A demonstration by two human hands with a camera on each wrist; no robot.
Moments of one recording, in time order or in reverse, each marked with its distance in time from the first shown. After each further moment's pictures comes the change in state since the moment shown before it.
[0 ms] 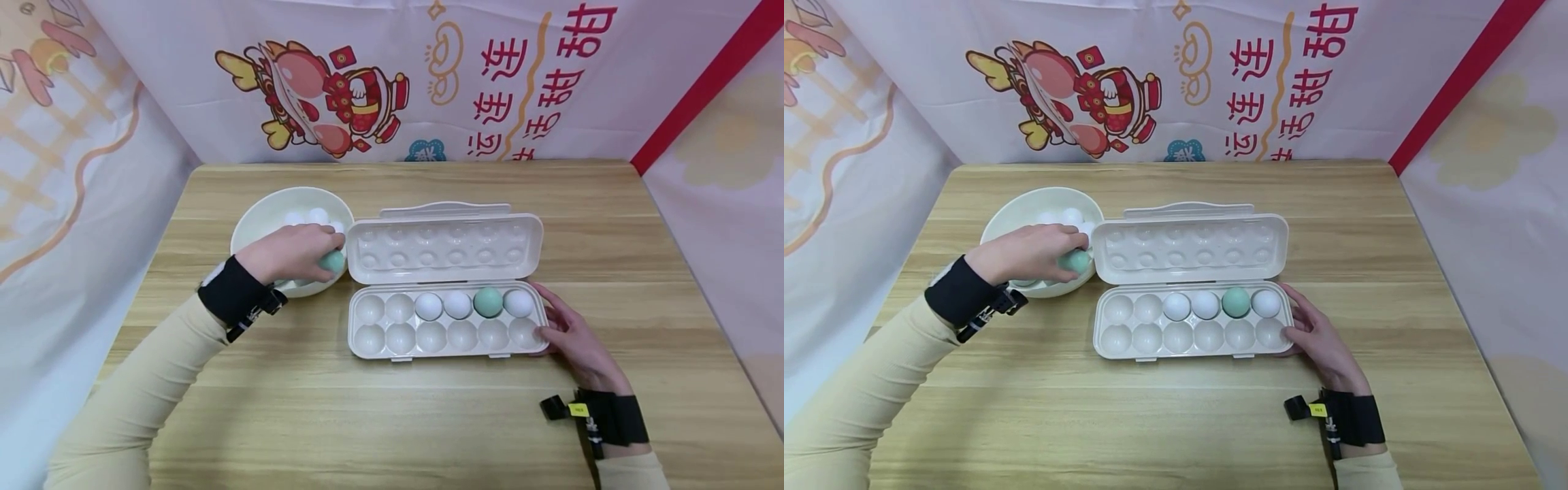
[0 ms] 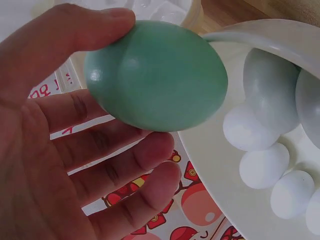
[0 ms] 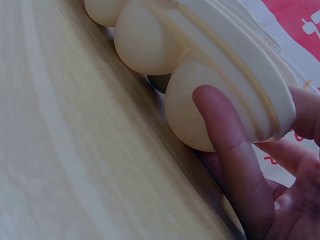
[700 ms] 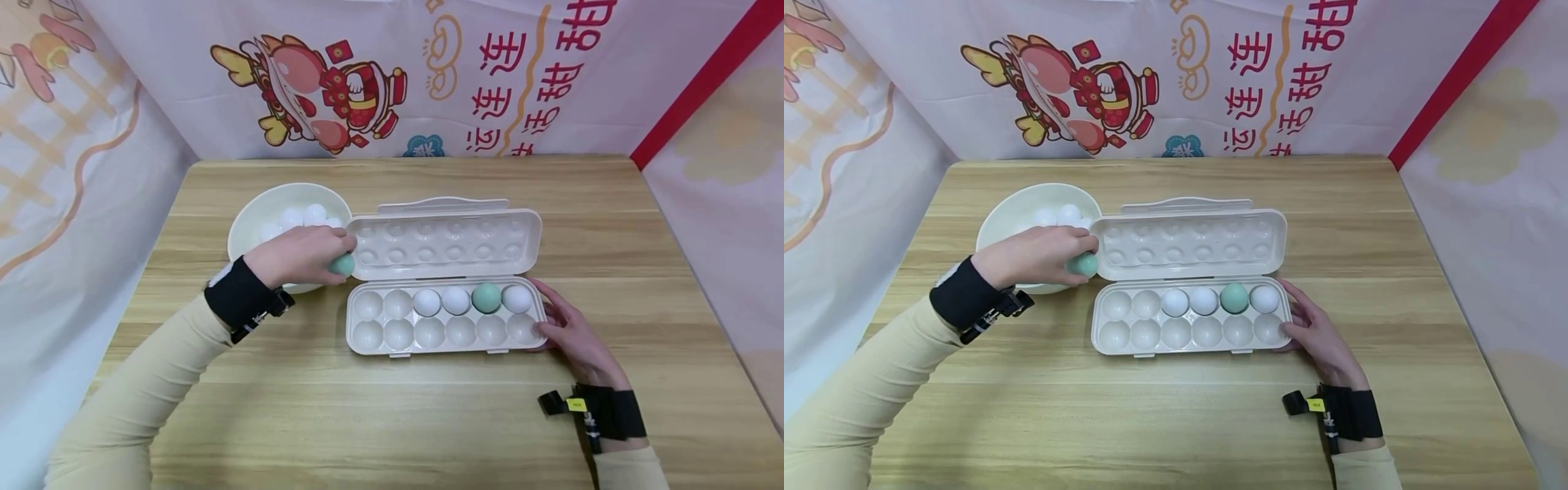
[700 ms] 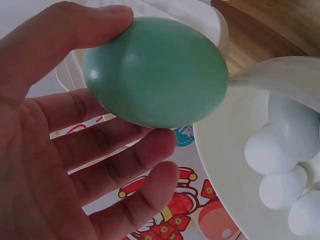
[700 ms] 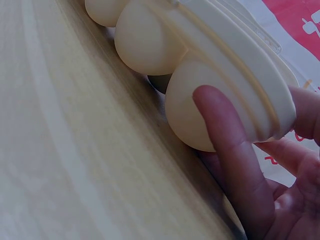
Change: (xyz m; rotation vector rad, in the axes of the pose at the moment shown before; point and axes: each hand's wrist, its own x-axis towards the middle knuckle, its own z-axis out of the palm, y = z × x) left_hand 0.006 0.019 -0.001 0.002 0.022 0.066; right_hand 0.001 0.000 0.001 -0.009 -0.006 -0.039
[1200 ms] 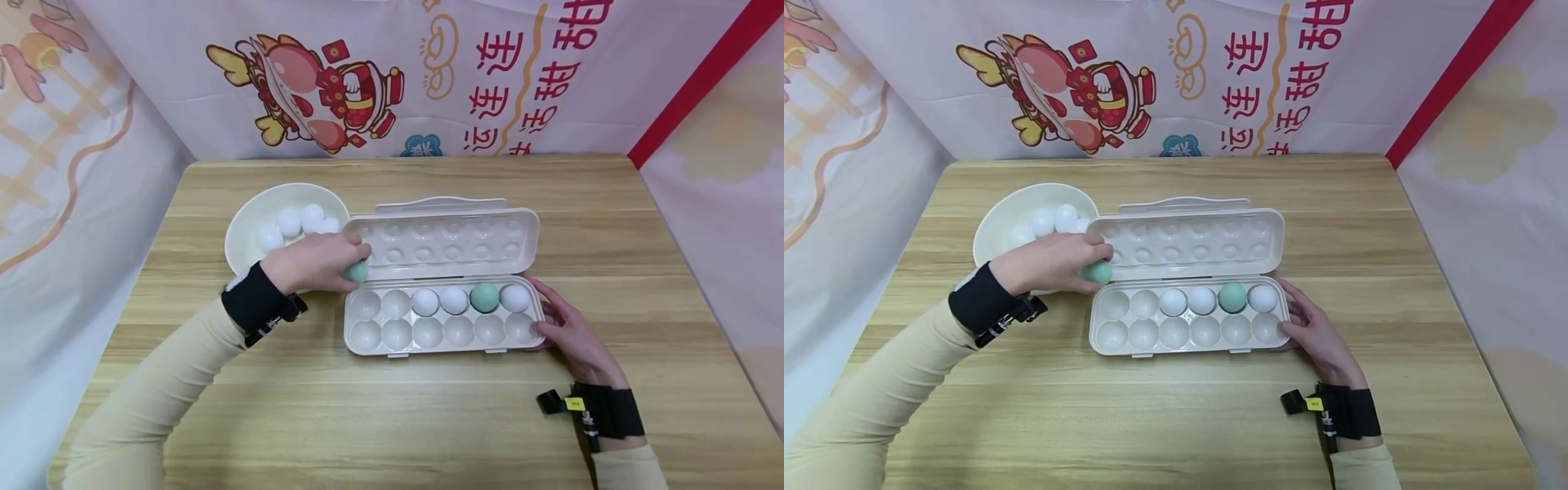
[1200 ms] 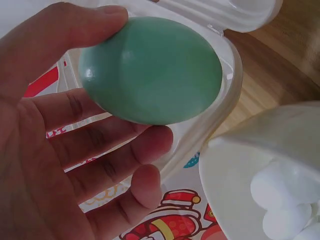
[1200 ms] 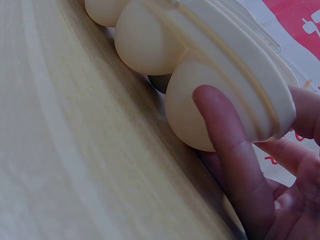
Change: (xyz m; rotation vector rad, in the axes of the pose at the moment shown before) left_hand 0.014 0.014 0.010 0.004 -0.014 0.044; right_hand 0.001 0.000 -0.002 0.003 -0.001 0.009
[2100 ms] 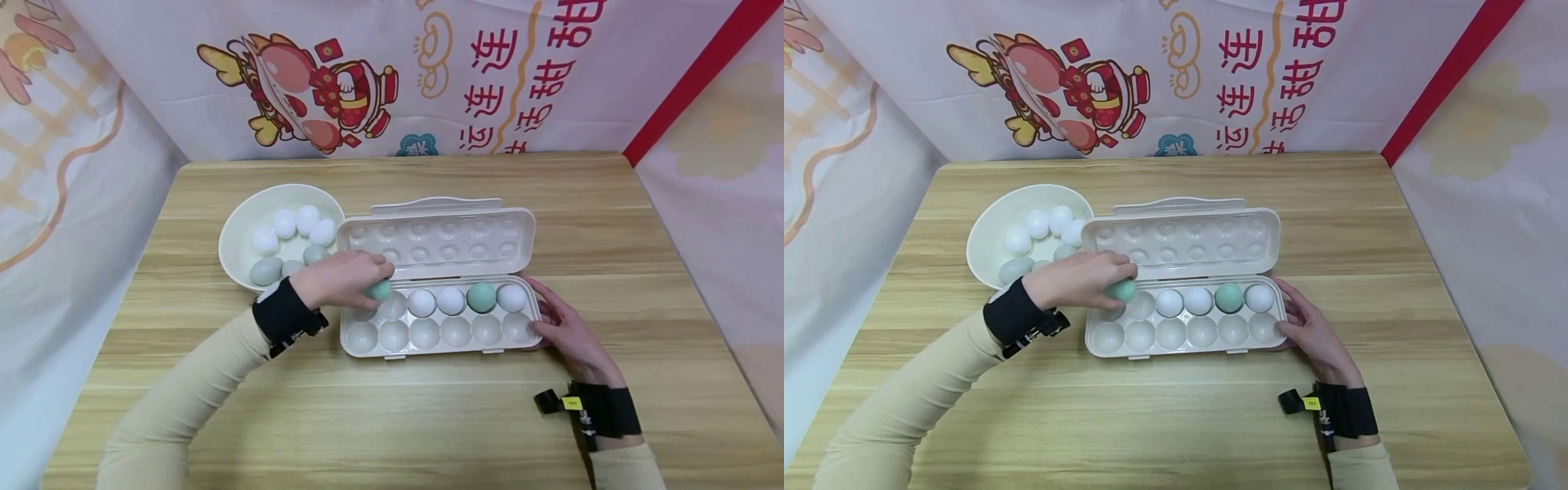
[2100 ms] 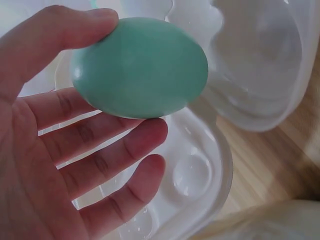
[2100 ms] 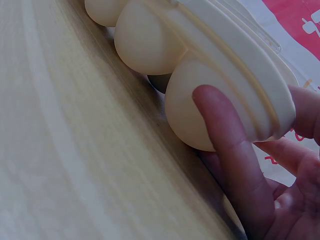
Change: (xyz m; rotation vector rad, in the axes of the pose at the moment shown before) left_hand 0.027 0.012 0.034 0.004 0.024 0.171; right_hand 0.000 0.002 -0.001 -0.003 0.008 -0.006
